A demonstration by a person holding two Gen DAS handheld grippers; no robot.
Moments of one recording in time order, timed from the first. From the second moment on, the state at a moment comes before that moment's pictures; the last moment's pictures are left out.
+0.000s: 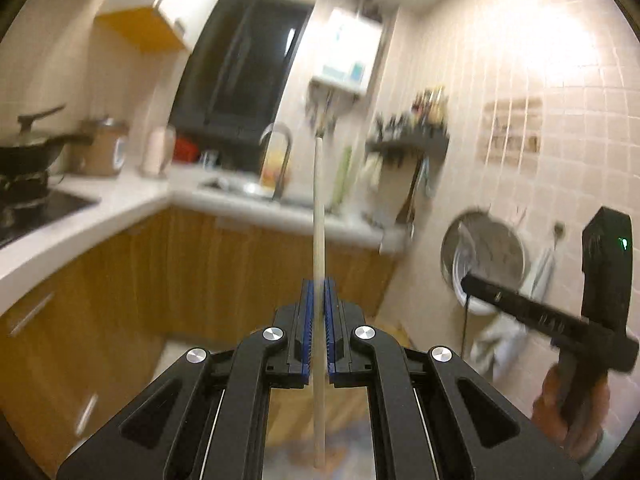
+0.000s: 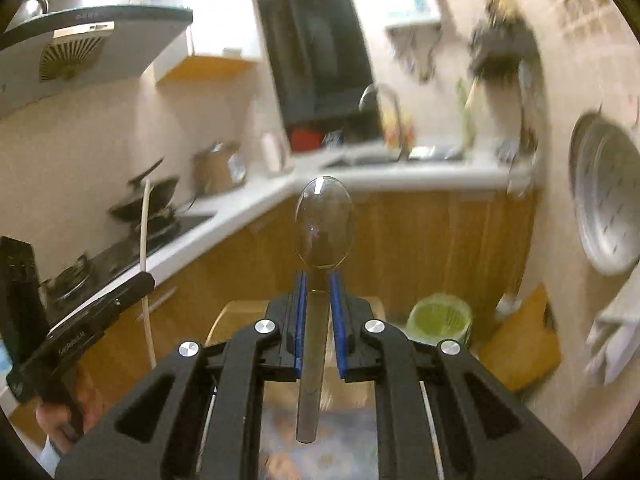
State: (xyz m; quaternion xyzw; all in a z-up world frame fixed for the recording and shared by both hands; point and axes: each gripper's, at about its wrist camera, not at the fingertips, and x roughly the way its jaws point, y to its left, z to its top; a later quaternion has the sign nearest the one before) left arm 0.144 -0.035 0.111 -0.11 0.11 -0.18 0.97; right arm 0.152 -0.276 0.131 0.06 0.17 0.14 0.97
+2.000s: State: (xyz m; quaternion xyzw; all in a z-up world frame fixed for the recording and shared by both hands) left arm 0.124 -0.054 -0.057 0.09 0.55 -0.25 0.79; right arm 0.105 -0.232 -0.028 -0.03 0.55 0.25 0.80
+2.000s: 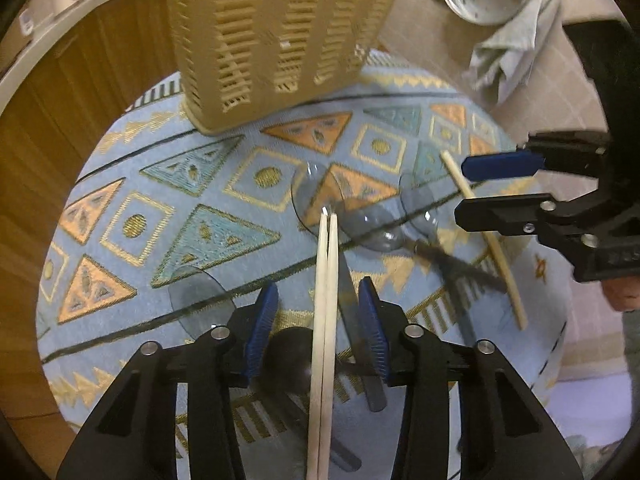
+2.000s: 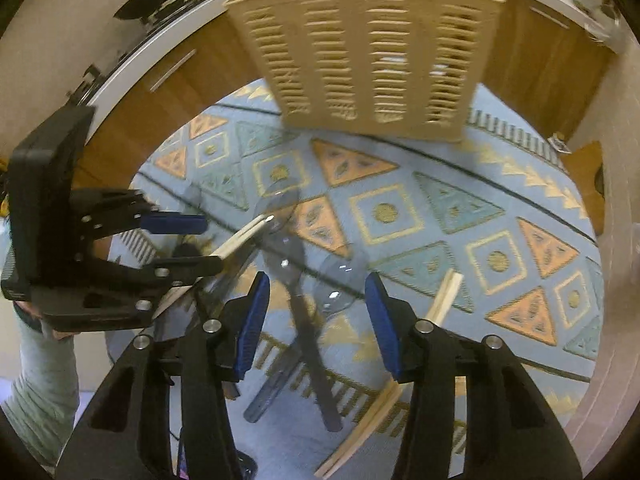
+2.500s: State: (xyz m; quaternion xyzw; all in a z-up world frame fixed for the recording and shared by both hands) left arm 0.126 -0.075 -0.063 0.11 0.56 -0.25 0.78; right arm 0.122 -0.203 -0.038 -0.09 0.56 0.31 0.77
